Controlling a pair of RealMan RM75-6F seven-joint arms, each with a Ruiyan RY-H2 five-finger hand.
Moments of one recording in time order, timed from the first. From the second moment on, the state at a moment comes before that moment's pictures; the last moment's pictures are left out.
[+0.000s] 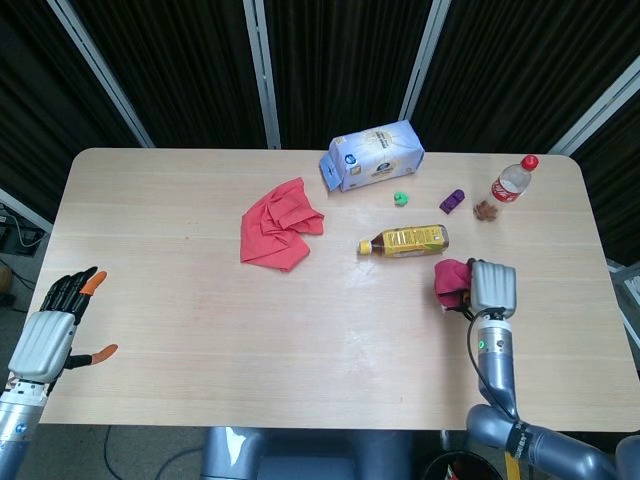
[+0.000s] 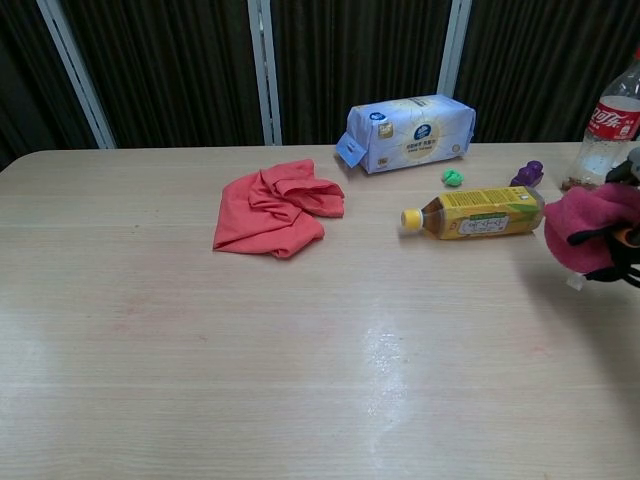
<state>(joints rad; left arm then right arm) -0.17 -1.17 -0.02 -1.65 1.53 1.41 -0.03 0.50 -1.63 0.29 -1.33 -0.87 1.24 -0.65</state>
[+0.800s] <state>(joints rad) -0.17 -1.18 -0.02 -1.65 1.53 1.43 0.00 0.35 -1.25 0.20 -1.68 -1.04 1.25 -0.42</state>
